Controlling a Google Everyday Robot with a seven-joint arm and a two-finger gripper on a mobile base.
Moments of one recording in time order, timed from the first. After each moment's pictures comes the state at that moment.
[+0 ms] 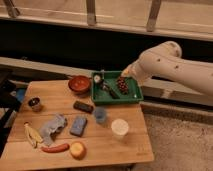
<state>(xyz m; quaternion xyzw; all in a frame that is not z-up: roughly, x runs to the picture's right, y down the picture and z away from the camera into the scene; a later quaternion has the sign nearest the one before) 0.121 -0.061 0.697 -0.11 0.02 0.85 0.51</state>
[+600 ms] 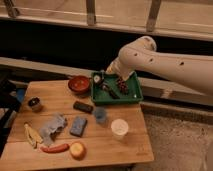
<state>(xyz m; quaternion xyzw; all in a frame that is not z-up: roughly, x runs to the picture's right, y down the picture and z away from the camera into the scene) 0.071 -0.078 0.718 -0.13 0.01 0.82 0.56</state>
